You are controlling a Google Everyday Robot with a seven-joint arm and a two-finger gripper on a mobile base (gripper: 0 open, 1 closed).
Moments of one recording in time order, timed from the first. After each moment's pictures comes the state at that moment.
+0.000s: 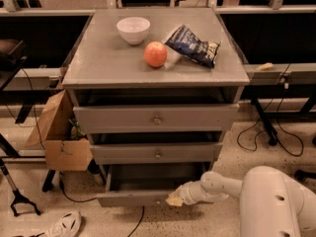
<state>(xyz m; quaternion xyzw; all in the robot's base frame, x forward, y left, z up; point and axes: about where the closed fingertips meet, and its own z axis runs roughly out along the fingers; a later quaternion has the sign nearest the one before) 0.561 -0.083 0.197 -0.45 0.82 0.27 0.23</state>
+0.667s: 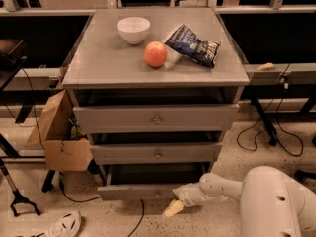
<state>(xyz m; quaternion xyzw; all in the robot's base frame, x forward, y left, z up) 0.554 -0.078 0.198 -0.45 0.82 0.27 0.23</state>
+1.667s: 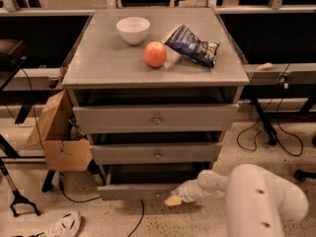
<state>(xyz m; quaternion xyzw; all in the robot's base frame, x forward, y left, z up) 0.581 -0.080 0.172 -0.43 0.84 0.26 0.22</state>
